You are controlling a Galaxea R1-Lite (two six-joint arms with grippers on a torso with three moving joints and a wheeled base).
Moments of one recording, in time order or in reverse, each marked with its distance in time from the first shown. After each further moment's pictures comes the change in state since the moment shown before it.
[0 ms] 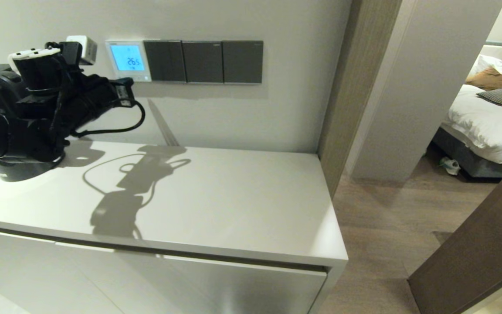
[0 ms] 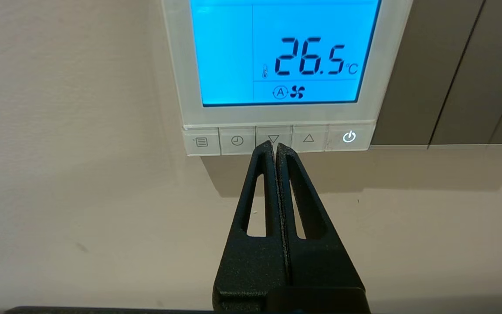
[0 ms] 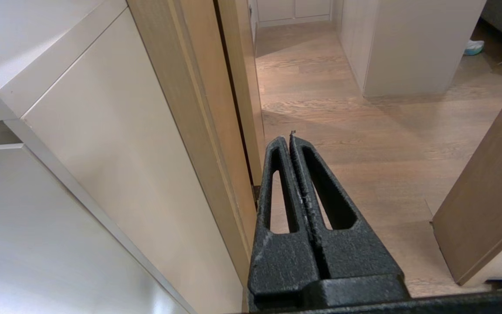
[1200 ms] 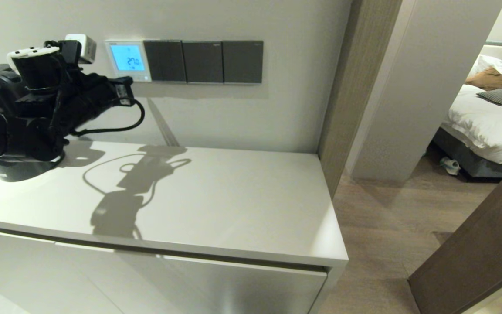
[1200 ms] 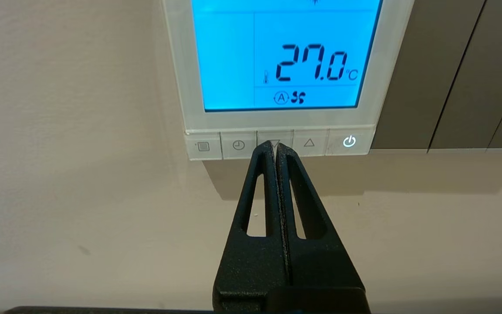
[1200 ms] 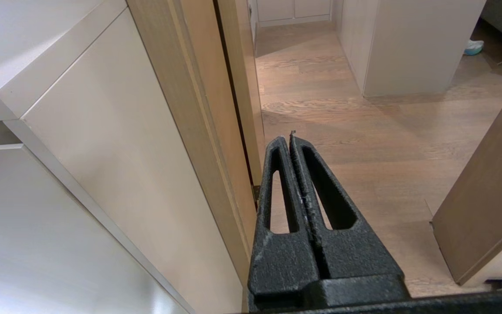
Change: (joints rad) left arm 0.000 -0.001 -0.007 0.005 0.002 0.002; right arm 0.000 0.000 0.000 0.000 0.000 0.000
